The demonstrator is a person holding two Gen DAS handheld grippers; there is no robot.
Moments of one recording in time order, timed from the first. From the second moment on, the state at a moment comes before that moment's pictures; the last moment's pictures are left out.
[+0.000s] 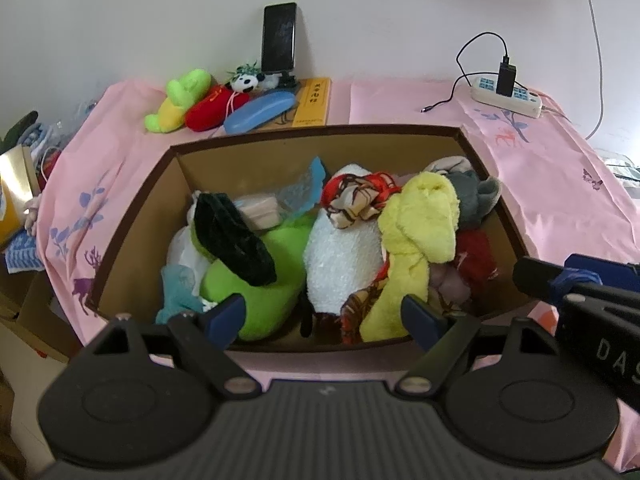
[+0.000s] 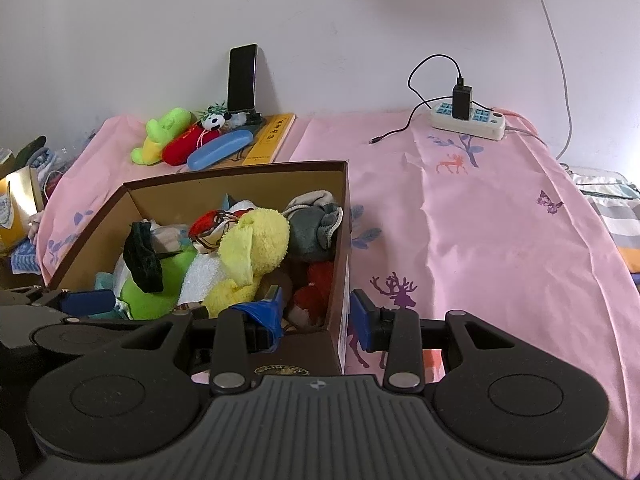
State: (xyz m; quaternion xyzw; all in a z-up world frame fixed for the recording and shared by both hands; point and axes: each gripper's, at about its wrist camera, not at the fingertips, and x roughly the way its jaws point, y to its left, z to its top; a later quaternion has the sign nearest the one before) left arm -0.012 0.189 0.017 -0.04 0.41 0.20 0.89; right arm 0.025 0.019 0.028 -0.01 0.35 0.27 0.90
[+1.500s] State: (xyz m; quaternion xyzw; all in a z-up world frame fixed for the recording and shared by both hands) left arm 0.014 0.012 -0.015 0.02 0.45 -0.01 0.89; right arm 0.068 -0.127 -0.020 0.00 0.41 0.06 0.91
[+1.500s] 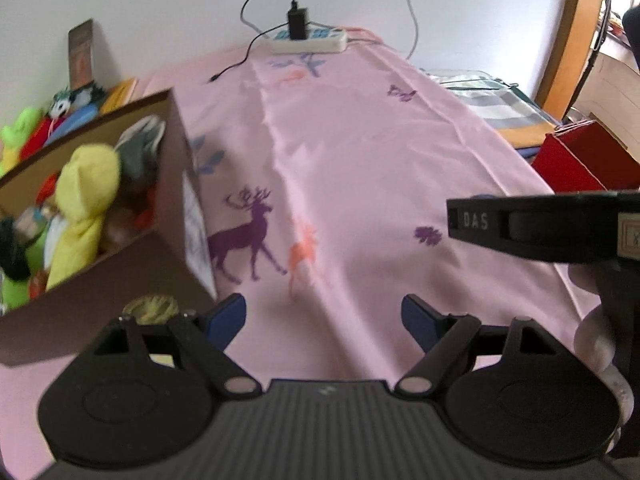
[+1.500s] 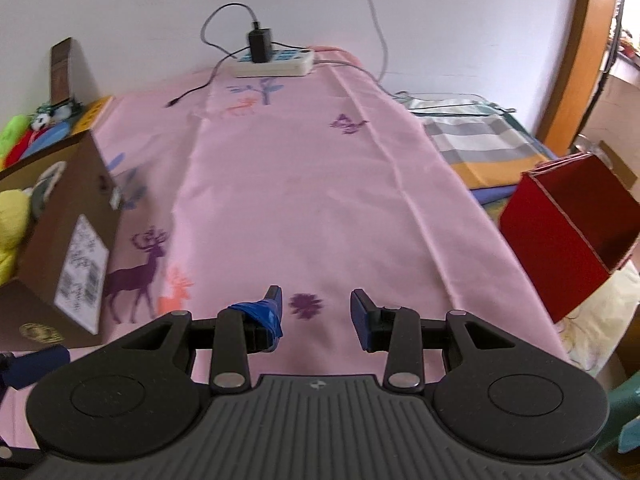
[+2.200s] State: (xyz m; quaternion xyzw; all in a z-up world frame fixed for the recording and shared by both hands) left arm 0.048 0.007 0.017 0.04 0.42 0.00 0.91; right arm 0.089 -0.136 -0.007 0.00 0.41 0.03 0.91
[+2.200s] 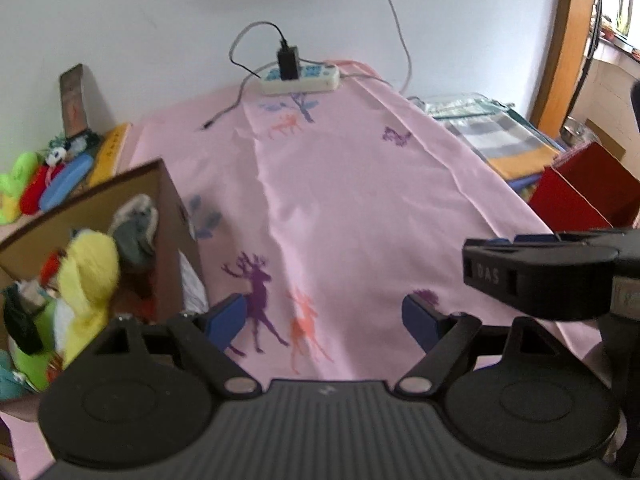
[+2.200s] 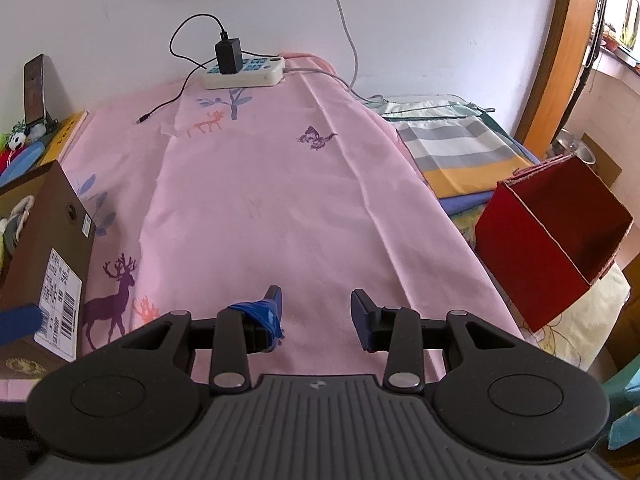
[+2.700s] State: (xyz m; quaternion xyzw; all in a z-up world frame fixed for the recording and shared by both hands) left arm 0.043 0.067 0.068 0.03 0.36 0.05 0.93; right arm 0.094 -0.083 0.041 0.01 0.37 0.07 0.93
